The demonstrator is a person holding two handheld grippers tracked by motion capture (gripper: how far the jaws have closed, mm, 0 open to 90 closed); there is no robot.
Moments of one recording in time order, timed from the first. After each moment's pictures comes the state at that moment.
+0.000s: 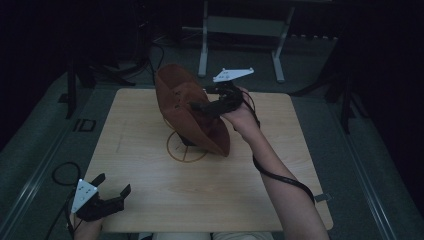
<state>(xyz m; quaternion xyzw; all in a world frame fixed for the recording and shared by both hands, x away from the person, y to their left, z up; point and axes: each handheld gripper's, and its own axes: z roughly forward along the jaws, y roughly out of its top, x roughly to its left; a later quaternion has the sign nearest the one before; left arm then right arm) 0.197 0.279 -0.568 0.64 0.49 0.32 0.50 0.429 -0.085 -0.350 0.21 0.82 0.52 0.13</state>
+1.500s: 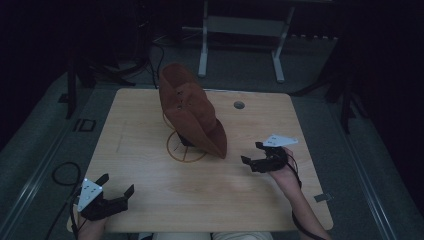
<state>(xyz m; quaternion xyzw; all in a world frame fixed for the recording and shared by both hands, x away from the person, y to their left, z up) 0.201 0.272 -0.572 0.65 0.49 0.32 0.49 0.366 -0.237 -0.516 0.32 0.82 0.45 0.17</state>
